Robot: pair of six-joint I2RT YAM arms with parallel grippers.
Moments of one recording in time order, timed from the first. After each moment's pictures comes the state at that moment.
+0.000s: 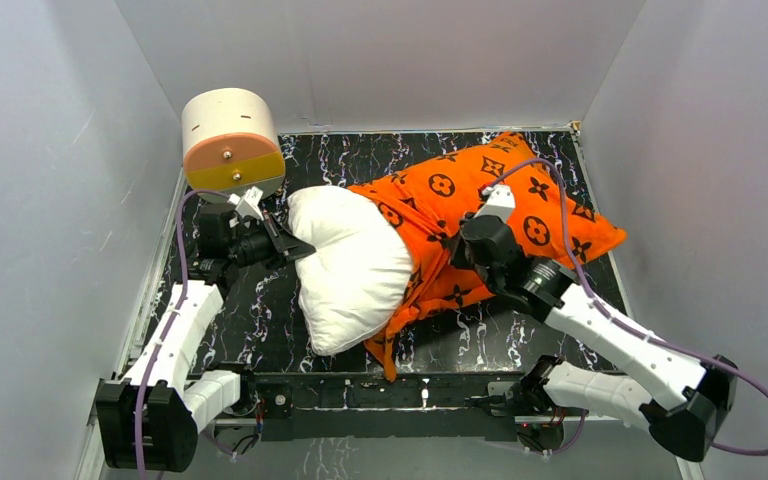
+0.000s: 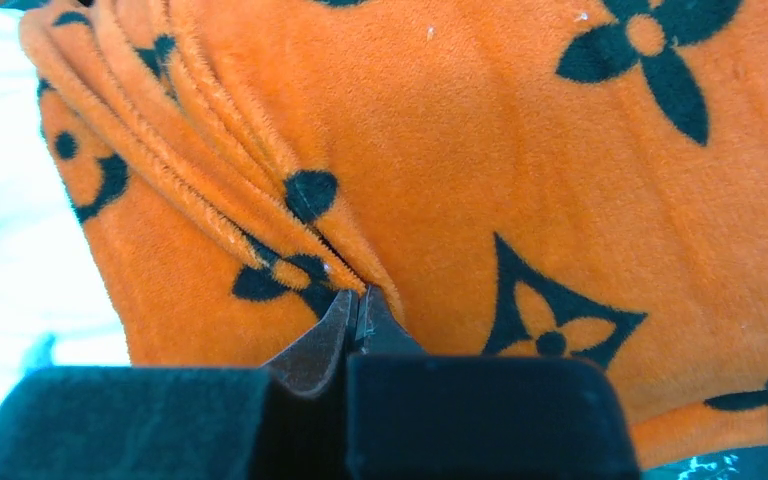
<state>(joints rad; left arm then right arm) -0.06 1.02 0.73 -0.35 0.64 -0.67 0.85 1.02 0.95 -0.54 0.51 0.66</state>
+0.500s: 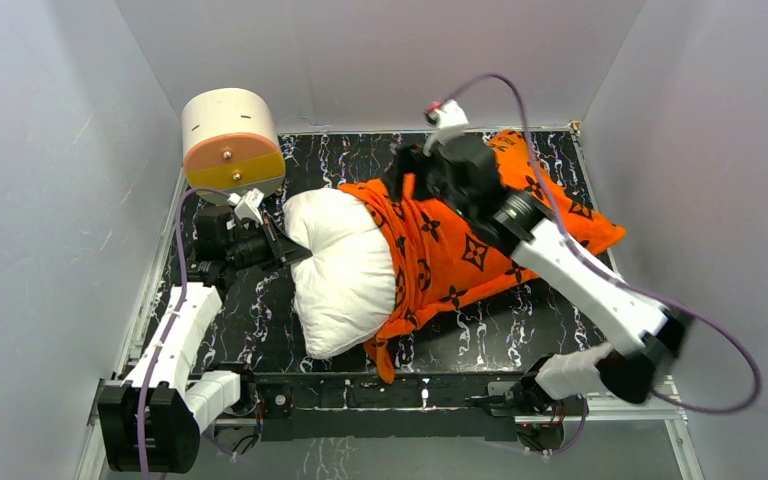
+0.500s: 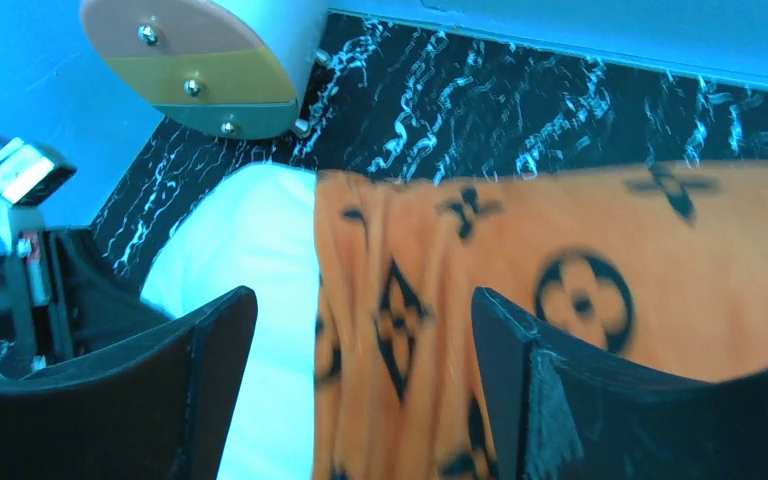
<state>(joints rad) -0.03 1.02 0.71 -0.35 0.69 -0.53 0.80 1.22 1.33 -0.38 0.21 0.35</state>
